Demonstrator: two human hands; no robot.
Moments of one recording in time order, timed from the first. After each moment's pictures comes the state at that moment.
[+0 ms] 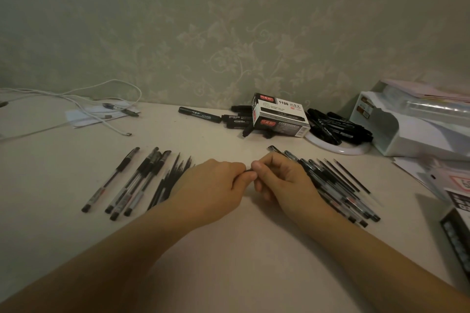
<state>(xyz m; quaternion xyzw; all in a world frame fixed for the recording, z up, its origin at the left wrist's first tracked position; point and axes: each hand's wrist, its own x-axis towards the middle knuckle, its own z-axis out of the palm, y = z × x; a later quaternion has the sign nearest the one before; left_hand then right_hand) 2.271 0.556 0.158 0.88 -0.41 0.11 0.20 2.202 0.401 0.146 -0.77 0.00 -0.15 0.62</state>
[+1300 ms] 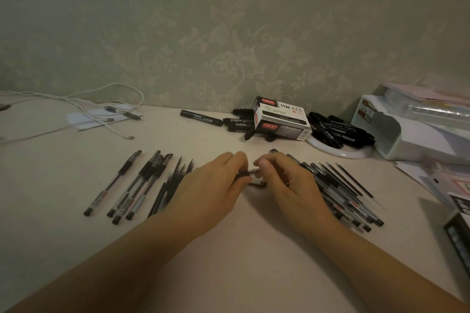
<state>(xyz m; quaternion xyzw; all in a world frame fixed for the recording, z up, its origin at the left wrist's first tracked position) 2.268 0.562 0.158 0.86 -0.43 0.13 0.25 2.198 0.400 0.144 -0.85 -0.02 -0.27 0.44</state>
